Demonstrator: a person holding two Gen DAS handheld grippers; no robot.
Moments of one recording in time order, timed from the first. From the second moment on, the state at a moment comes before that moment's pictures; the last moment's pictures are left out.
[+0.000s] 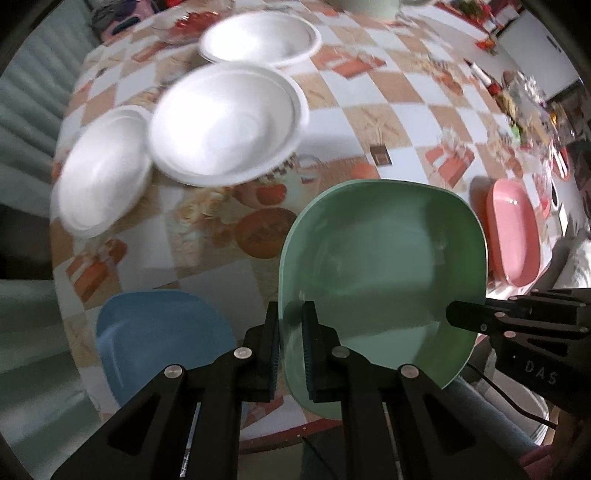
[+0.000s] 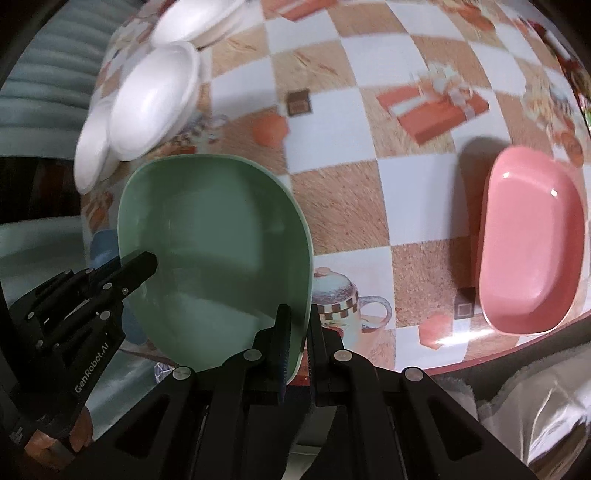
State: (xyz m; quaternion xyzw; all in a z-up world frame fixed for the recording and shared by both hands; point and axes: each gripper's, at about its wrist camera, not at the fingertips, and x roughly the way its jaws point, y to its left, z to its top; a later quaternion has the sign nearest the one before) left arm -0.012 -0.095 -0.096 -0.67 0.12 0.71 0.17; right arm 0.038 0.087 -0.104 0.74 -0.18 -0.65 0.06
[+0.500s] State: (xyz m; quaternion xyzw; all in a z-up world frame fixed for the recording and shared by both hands) left arm 0.006 -0.157 -0.026 -0.66 0.04 0.75 0.09; right arm 0.017 0.005 -0.060 0.72 -0.10 -0.67 0.14
